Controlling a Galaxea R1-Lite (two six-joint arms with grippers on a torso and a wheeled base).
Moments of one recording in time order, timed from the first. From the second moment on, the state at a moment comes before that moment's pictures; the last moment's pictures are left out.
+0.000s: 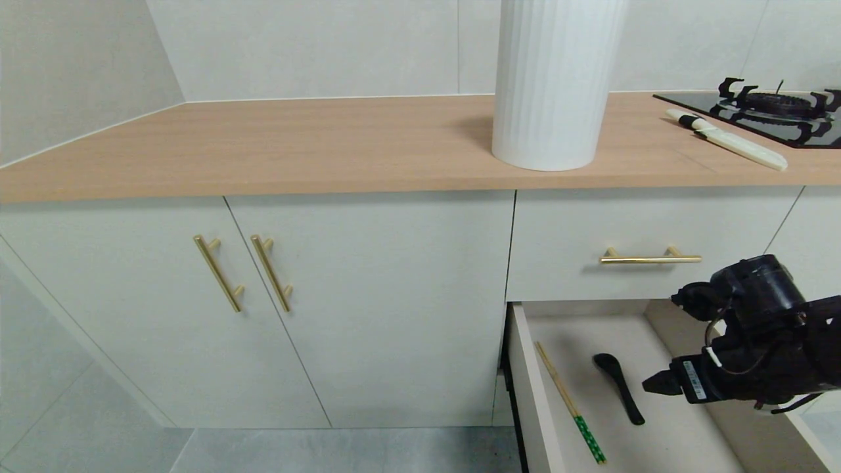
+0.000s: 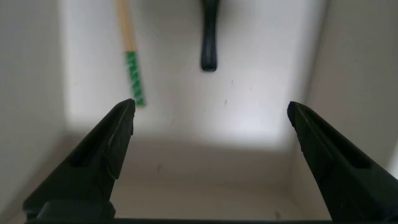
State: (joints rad) left arm 0.00 0.00 0.00 0.00 -0.03 0.01; right arm 0.20 1.67 -0.75 0.06 -0.07 0.07
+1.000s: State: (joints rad) left arm 0.00 0.00 0.00 0.00 -0.03 0.01; right arm 0.21 1.58 -0.77 0.09 -0.04 0.06
